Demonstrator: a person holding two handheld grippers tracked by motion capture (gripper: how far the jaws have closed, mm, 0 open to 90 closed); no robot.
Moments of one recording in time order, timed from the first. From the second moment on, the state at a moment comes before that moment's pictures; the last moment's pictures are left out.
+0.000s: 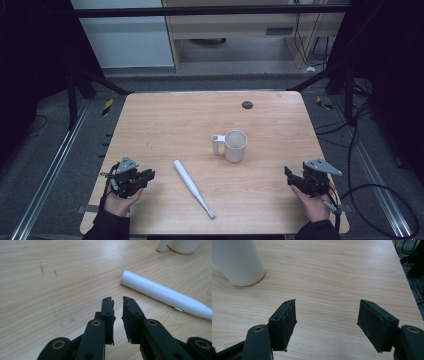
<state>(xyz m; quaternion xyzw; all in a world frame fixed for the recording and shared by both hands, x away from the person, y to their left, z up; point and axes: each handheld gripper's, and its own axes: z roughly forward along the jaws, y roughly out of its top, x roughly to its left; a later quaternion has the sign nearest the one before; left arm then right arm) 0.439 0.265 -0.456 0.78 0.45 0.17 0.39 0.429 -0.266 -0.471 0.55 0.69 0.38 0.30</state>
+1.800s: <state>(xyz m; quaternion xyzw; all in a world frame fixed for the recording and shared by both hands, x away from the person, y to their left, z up) 0.410 0.150 -0.480 0.89 0.30 0.06 0.34 0.431 -0.256 -0.478 0.54 0.70 0.37 0.29</state>
